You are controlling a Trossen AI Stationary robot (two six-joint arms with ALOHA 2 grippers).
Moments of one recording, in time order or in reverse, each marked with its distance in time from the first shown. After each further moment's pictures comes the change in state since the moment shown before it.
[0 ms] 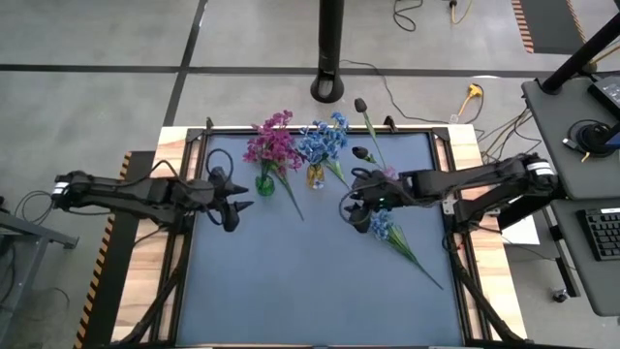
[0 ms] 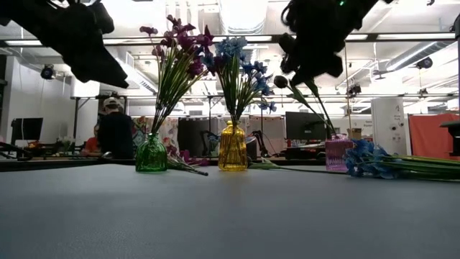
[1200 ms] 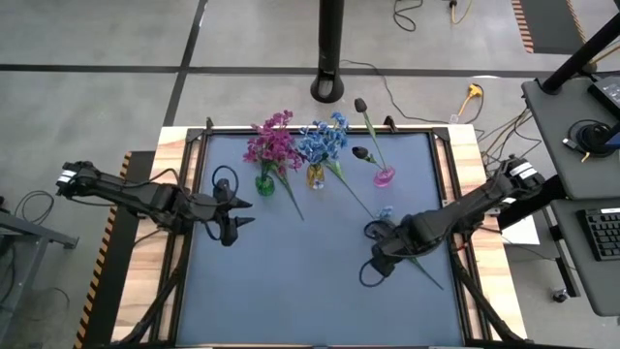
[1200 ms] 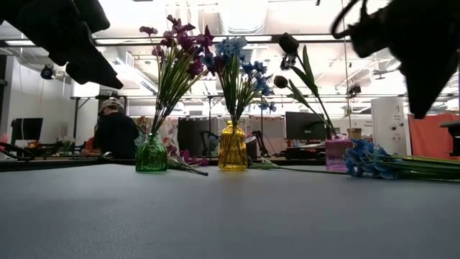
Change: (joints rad) left arm -0.170 0.045 -0.016 0.031 0.000 -0.051; right arm 0.398 0.128 0.044 -0.548 -0.064 0.662
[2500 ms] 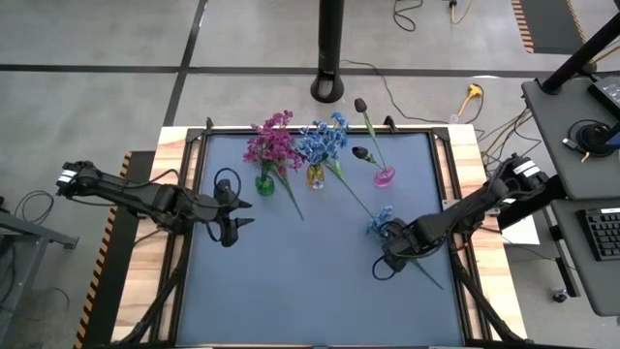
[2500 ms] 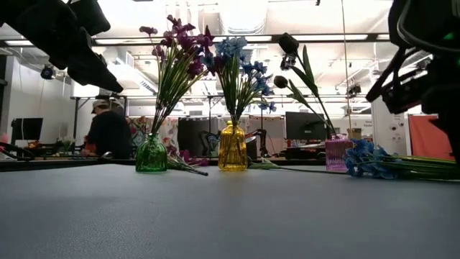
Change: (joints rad) left arm 0.000 0.015 -0.009 0.001 -0.002 0.054; right arm -0.001 -0.033 -0.344 0.204 -0.086 0.089
